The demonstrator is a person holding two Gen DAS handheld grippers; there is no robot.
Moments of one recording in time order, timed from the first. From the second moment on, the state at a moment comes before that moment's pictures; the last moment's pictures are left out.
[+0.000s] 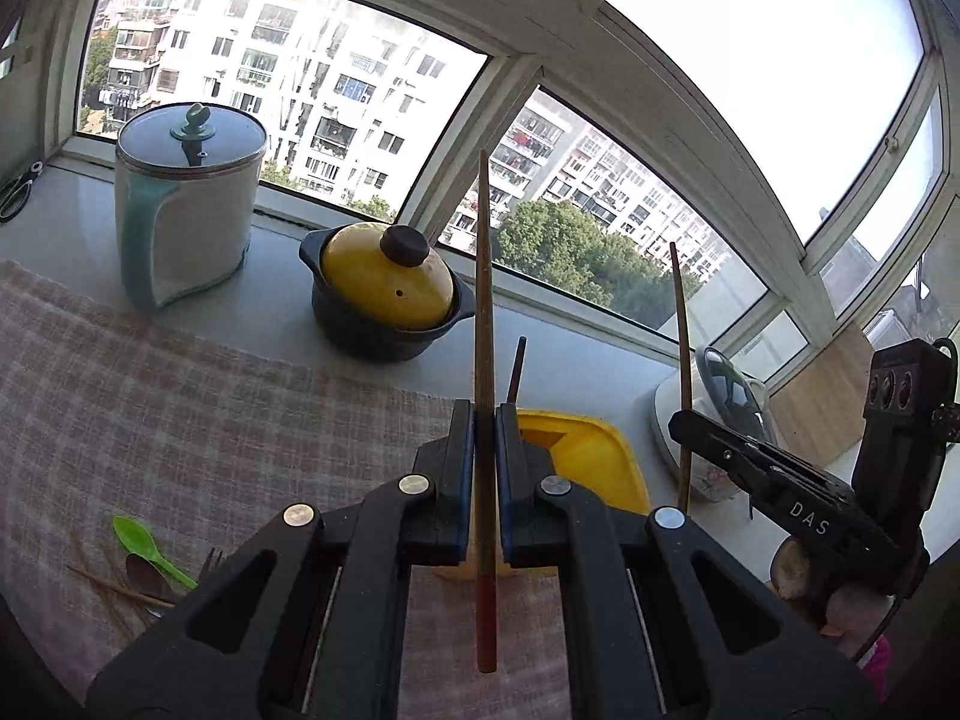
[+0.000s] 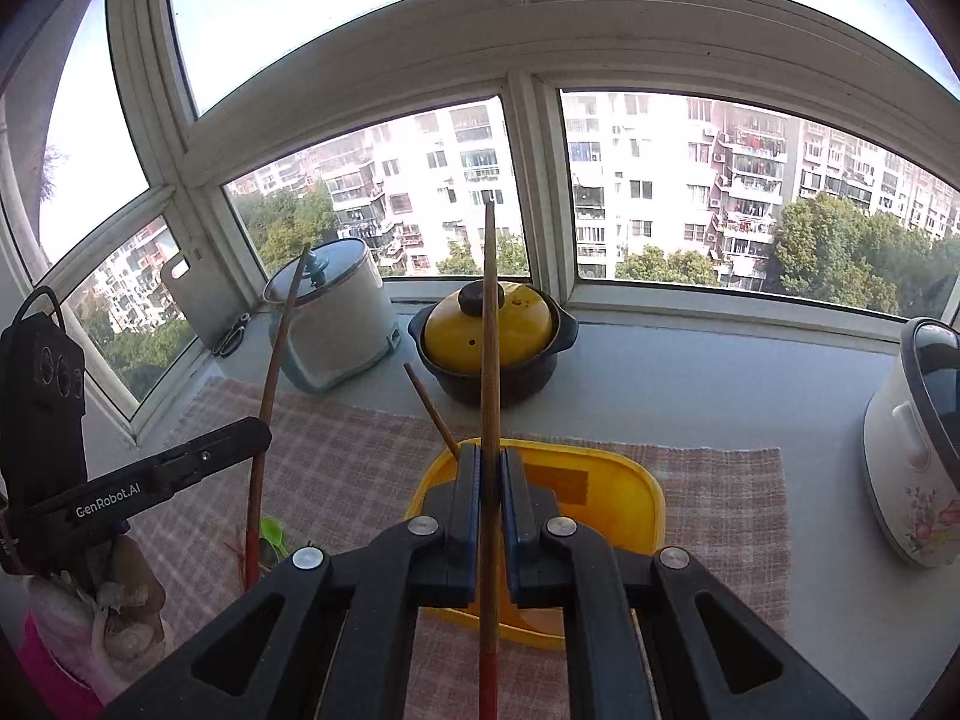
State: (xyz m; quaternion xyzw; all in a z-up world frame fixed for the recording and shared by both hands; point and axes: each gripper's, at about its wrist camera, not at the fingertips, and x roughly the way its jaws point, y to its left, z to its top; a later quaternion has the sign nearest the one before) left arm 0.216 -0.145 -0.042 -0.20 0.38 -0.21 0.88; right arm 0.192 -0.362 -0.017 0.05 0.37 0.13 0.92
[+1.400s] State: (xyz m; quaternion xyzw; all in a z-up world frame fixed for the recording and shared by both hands) left arm 0.257 -0.240 -0.056 -0.12 0.36 -0.23 0.90; right arm 0.252 -0.396 -0.044 0.06 0.36 0.09 0.93
